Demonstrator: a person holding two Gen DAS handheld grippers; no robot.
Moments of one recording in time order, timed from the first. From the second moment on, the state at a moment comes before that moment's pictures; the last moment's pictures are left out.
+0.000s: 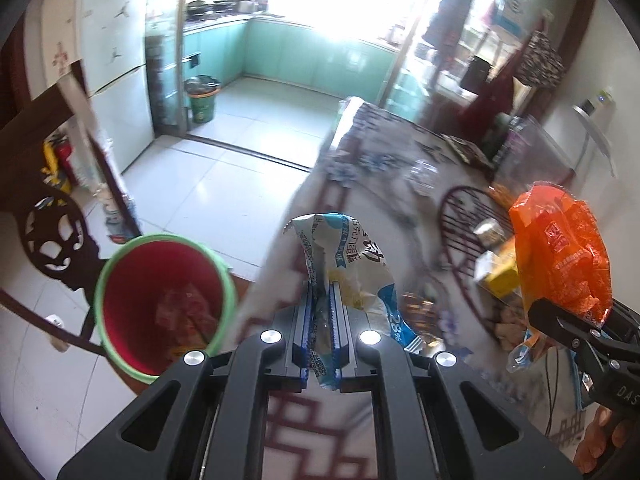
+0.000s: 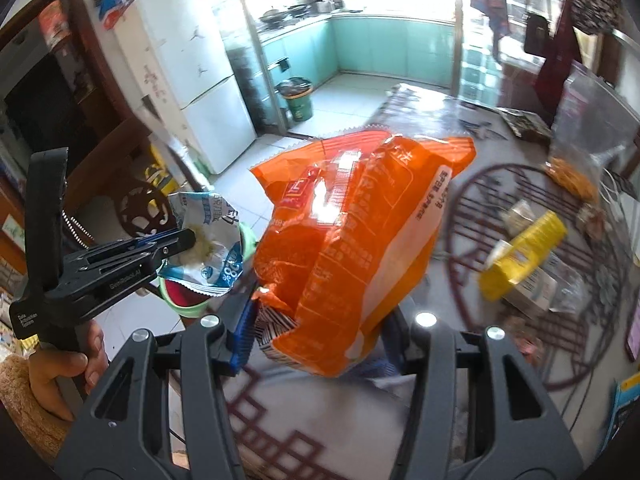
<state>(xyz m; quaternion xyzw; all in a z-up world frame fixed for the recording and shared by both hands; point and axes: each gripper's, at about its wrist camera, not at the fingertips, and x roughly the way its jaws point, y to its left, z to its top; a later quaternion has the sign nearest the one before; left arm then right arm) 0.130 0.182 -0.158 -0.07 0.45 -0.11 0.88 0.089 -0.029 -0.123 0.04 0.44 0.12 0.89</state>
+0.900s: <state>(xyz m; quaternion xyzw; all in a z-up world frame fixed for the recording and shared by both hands) 0.172 0.332 -0.206 -0.10 0.49 0.02 0.87 0.172 0.125 -0.166 -0.02 0.49 0.20 0.85</state>
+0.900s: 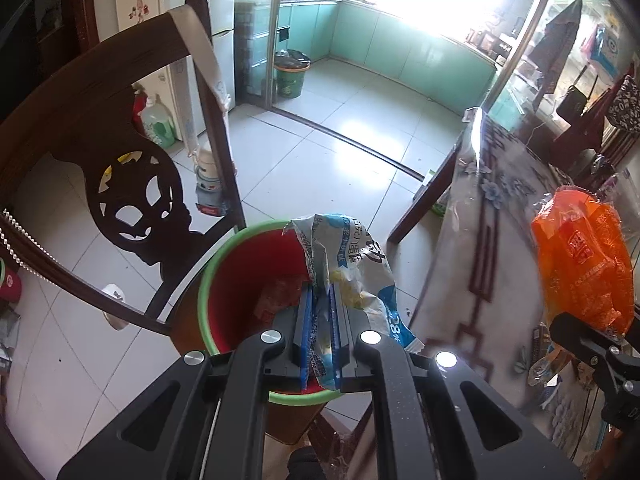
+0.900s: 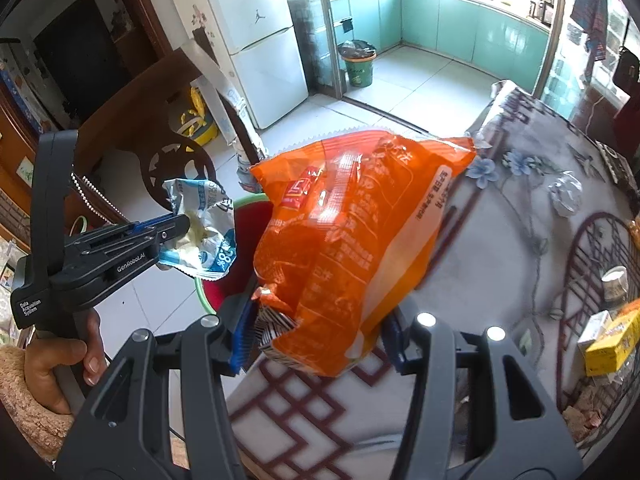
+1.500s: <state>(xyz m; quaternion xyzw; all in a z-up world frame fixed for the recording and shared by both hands) 0.193 0.360 -0.238 -0.11 0.53 0.03 0.84 0.196 0.175 -0.206 -0.05 0.54 0.23 0.81</state>
